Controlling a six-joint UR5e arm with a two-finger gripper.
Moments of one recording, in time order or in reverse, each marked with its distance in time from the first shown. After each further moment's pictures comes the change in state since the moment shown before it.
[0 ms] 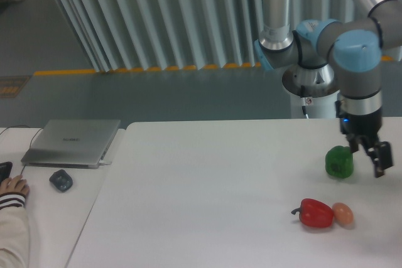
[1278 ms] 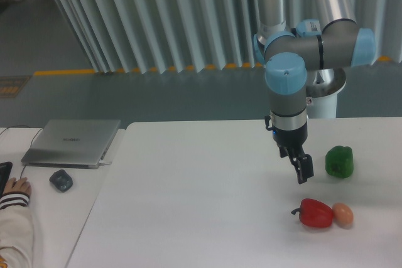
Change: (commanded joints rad) arm -0.288 -0.035 -0.023 -0.100 -0.064 -0.296
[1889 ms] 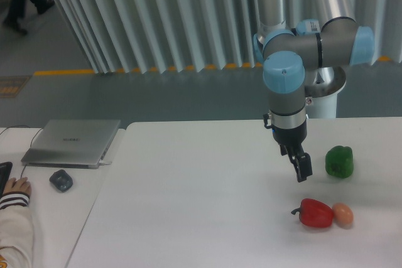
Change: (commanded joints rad) arm -0.008 -0.002 0.028 -0.058 0.006 0.084
